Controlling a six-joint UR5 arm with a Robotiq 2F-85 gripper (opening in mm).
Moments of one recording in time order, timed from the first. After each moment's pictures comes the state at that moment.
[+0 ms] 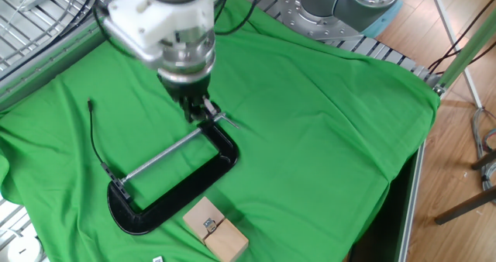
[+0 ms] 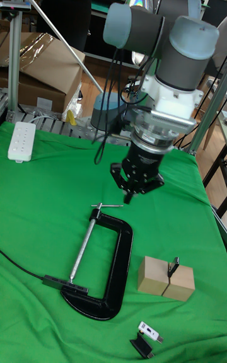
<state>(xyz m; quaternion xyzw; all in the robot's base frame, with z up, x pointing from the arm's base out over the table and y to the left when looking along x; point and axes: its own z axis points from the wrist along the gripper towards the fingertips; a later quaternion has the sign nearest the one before) 0.587 0.066 0.160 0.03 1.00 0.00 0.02</state>
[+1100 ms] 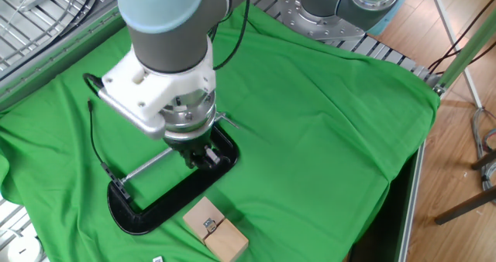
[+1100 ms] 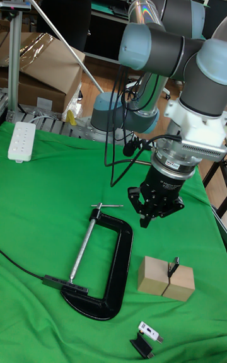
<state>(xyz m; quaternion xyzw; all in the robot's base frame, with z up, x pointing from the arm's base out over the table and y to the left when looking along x) 0.630 0.105 0.150 -0.01 1.00 -0.01 0.02</state>
